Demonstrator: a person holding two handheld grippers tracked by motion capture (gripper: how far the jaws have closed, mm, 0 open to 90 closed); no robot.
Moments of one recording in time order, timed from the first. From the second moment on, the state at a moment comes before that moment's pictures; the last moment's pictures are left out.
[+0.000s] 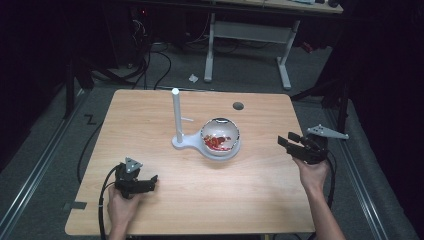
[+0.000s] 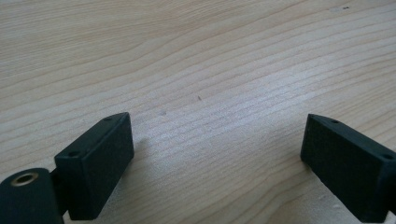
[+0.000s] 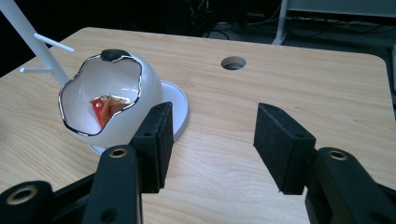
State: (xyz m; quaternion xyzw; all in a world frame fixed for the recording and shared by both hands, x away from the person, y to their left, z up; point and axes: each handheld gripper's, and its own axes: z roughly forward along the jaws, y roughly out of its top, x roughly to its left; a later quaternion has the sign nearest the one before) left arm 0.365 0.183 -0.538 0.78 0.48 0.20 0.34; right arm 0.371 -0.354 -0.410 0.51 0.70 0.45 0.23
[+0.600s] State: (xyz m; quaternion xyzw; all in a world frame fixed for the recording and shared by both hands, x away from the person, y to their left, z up) left arm 0.365 0.183 -0.538 0.78 0.48 0.20 0.34; right arm 0.350 -0.357 -0.441 0.51 0.69 0.45 0.23
